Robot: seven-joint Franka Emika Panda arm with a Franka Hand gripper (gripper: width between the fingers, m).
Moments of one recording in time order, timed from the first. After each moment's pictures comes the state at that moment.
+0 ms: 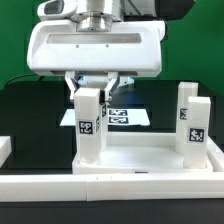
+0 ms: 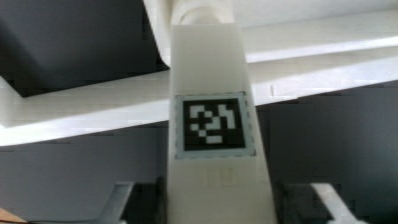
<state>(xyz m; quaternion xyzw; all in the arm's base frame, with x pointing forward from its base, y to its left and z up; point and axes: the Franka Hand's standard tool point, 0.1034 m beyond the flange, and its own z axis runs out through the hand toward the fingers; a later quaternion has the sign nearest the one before) 0.608 -0.055 0.120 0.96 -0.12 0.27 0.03</state>
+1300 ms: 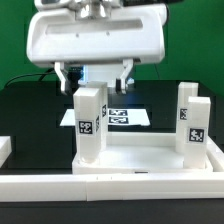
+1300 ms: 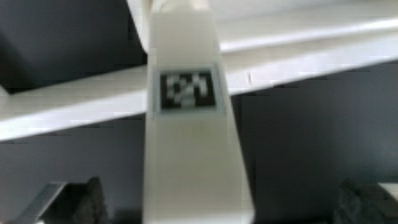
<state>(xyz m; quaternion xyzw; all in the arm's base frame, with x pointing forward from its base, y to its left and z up) 0.614 -0.052 0.144 0.96 -0.13 0.24 -0.01</state>
